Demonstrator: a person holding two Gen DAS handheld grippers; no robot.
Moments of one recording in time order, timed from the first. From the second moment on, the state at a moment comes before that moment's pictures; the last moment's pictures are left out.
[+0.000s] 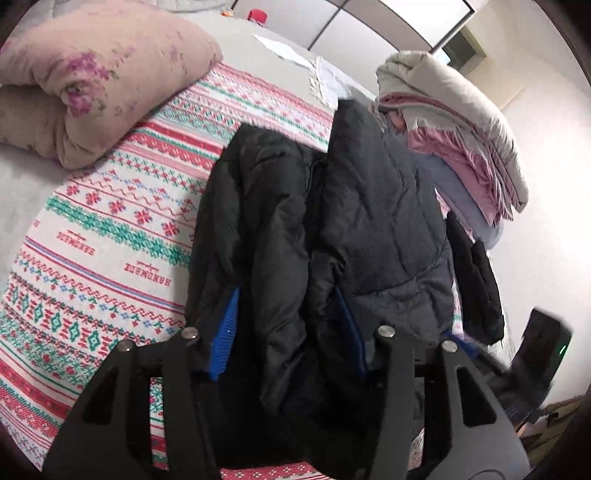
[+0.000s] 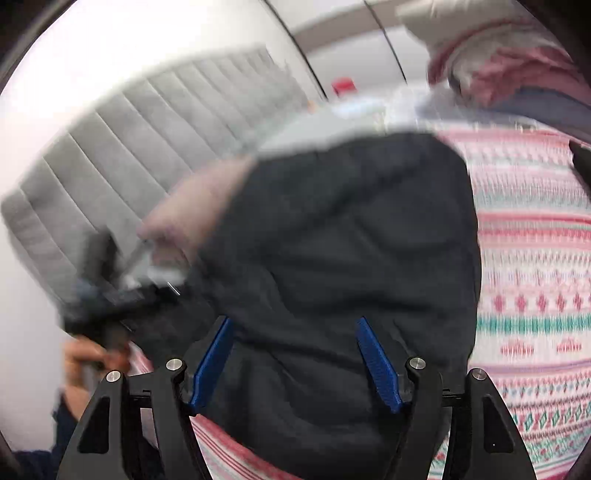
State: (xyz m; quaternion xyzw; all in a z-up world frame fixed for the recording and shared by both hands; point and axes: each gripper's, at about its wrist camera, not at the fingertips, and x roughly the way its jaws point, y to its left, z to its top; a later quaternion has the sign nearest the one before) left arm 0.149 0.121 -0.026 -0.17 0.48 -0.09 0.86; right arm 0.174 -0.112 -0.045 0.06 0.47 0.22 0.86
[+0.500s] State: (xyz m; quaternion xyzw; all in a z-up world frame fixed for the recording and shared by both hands) left arm 0.153 0.075 0.013 -0.13 0.40 -0.11 0.90; right arm 0.159 -0.018 -0.096 -0.11 0.49 0.23 0.83
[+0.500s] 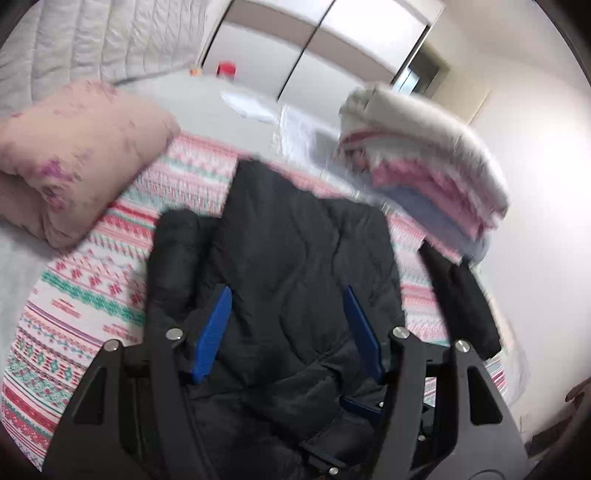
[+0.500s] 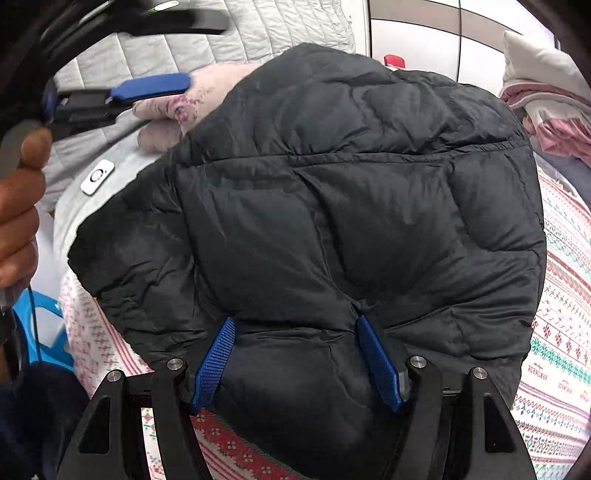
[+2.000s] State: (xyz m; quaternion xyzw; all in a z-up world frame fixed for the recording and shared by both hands) left arm 0.228 0.090 -0.083 -0.06 0.47 0.05 0.88; right arm 0.404 -0.066 -0.147 0.00 0.53 0.06 0.84
